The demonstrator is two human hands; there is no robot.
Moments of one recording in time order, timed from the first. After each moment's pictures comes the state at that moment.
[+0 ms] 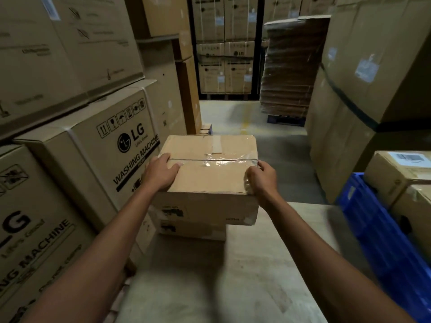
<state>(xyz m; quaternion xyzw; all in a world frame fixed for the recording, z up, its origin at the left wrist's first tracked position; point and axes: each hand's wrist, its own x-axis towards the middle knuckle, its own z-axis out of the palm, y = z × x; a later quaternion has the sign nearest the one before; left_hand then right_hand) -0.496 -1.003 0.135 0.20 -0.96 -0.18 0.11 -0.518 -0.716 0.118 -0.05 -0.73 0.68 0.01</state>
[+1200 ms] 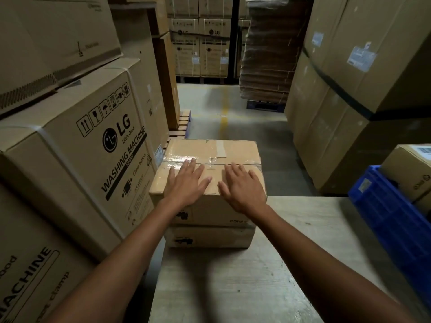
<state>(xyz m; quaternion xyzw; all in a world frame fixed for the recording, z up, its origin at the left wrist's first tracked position) -0.554 -1.058 0.072 -0.04 -0.99 -0.10 0.02 -0.553 -0.869 0.074 0.16 -0.98 0.11 0.06</state>
